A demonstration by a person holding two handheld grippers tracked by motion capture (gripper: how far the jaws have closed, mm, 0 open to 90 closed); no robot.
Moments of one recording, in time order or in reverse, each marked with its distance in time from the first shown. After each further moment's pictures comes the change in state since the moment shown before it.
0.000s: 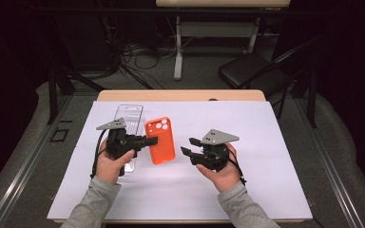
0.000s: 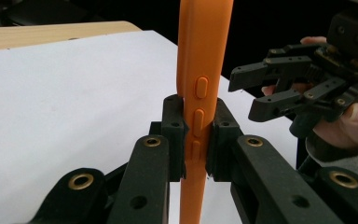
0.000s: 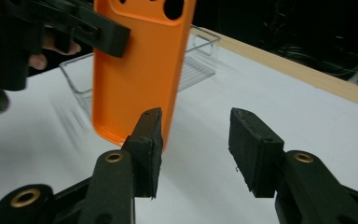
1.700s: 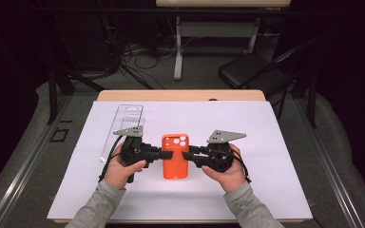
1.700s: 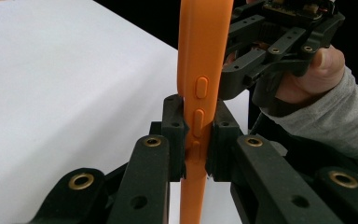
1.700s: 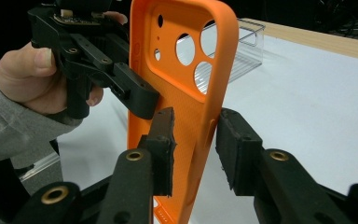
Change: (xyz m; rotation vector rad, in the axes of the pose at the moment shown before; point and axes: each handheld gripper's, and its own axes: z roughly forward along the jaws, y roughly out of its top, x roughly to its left) left arm -0.021 -0.007 0.031 0.108 -0.207 0.036; right arm -0.005 -0.001 -0.013 0.015 0.185 0.140
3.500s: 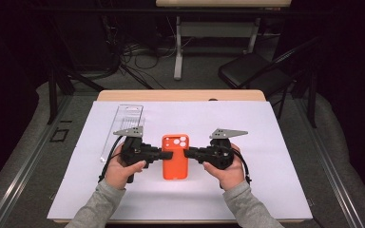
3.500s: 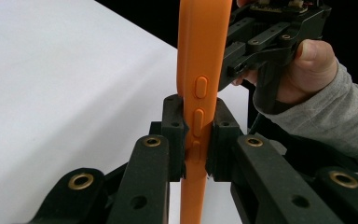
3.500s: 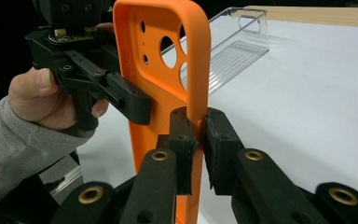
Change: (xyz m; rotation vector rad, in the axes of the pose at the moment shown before) left arm 0.000 0.000 0.000 0.008 0.000 0.001; right arm -0.009 -0.002 0.002 0.002 0.038 0.141
